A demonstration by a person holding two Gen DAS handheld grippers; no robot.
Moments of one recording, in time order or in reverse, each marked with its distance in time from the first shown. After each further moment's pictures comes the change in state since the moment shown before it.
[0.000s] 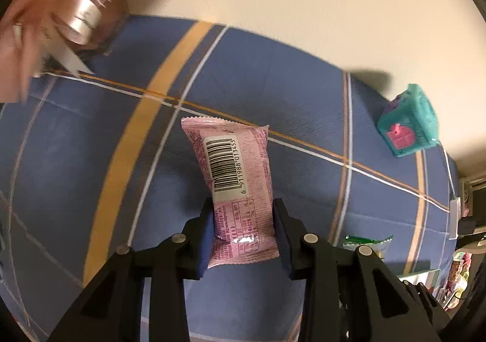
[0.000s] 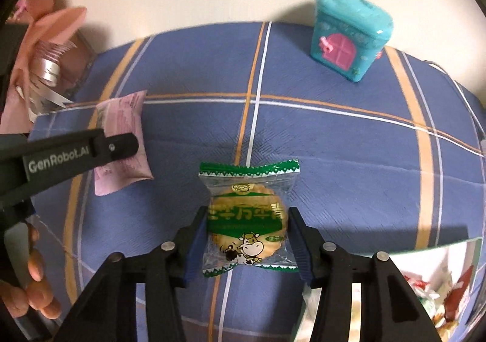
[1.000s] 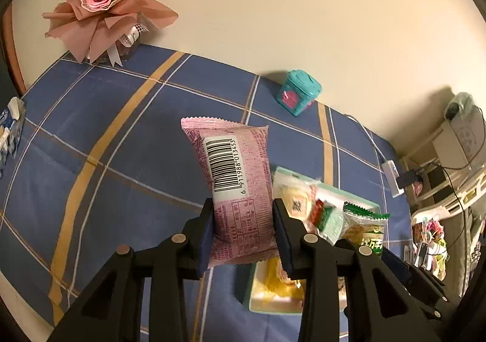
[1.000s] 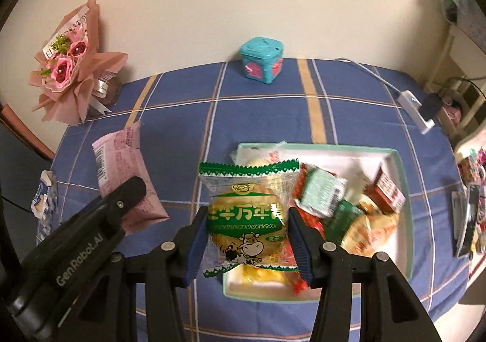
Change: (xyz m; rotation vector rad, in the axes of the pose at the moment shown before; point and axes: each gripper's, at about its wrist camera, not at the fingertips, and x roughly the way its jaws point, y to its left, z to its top) left arm -0.155 -0.055 -0.202 0.018 -0.245 -0.153; right arm -0.180 -0.051 -0.152 0.092 -0.181 -0.032
